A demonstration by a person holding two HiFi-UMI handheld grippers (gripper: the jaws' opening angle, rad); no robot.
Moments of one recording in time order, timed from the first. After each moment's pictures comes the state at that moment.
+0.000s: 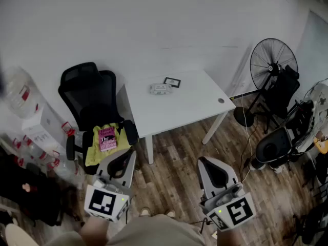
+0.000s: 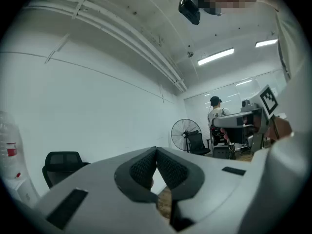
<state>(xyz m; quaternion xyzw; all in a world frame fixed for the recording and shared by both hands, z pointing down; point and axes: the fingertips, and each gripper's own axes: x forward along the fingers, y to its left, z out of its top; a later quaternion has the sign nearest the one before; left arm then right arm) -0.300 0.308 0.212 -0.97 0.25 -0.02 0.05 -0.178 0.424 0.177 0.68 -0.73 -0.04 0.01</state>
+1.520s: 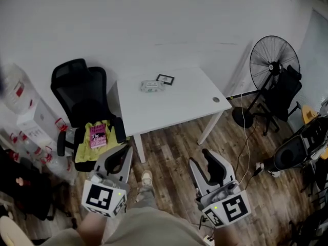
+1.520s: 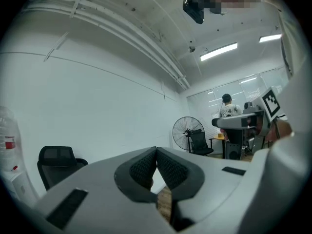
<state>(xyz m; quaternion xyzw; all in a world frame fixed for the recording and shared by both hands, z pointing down) -0.216 0.317 0.239 -0.96 0.27 -0.01 0.05 -0.087 0.435 0.205 0.67 -0.74 -0.05 -0.01</state>
